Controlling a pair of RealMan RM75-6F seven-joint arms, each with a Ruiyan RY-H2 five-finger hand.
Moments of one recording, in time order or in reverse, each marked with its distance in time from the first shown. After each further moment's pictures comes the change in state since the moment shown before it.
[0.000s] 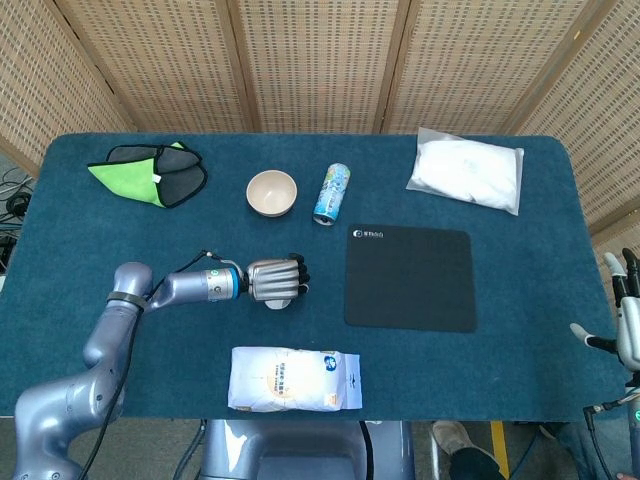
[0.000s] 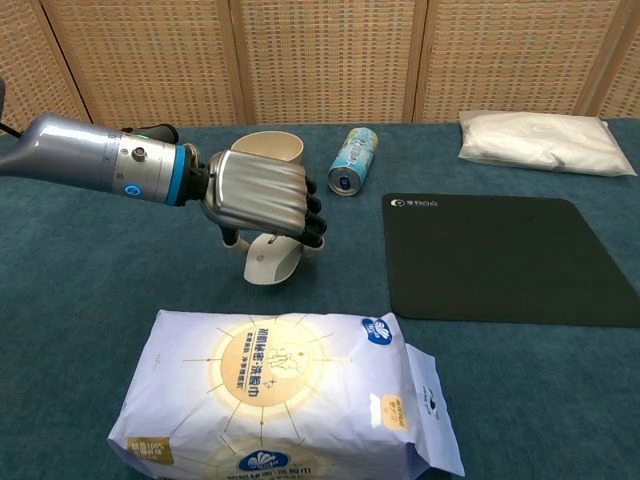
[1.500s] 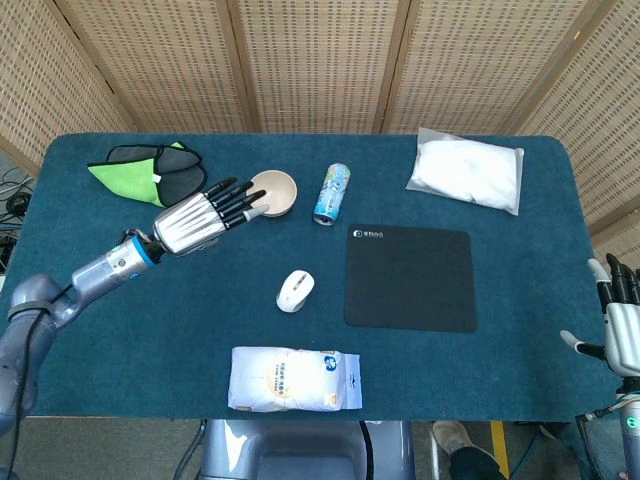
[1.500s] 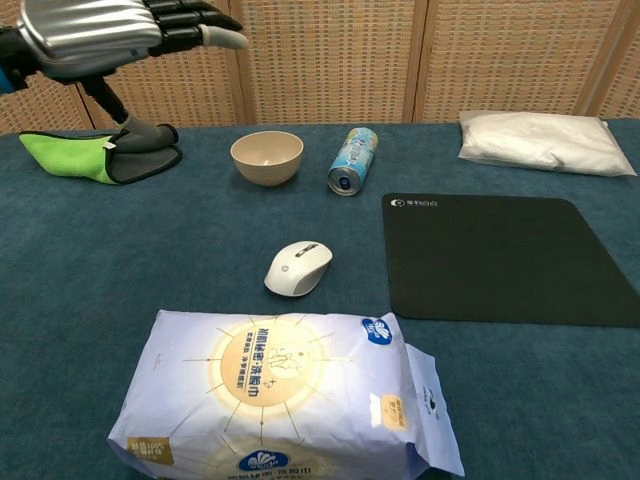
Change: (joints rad) left arm 0.228 0.342 -0.240 -0.339 -0.313 0.231 0.005; right arm -0.003 -0.004 -0.033 -0.035 -0.059 0.009 -0.047
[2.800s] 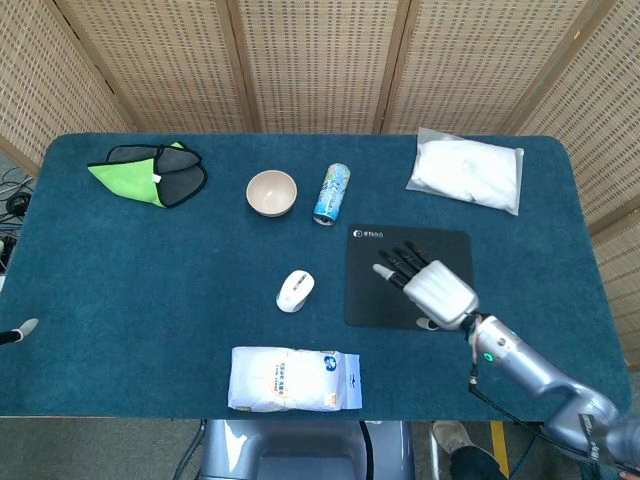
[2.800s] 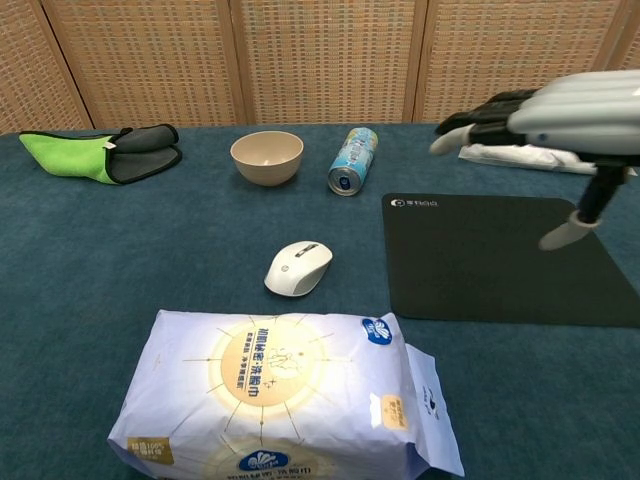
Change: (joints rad) left arm 0.692 0.647 -0.183 -1.395 -0.608 0.100 0.539; right arm 0.567 -0.078 -0.008 0.000 -0.337 -0.580 -0.079
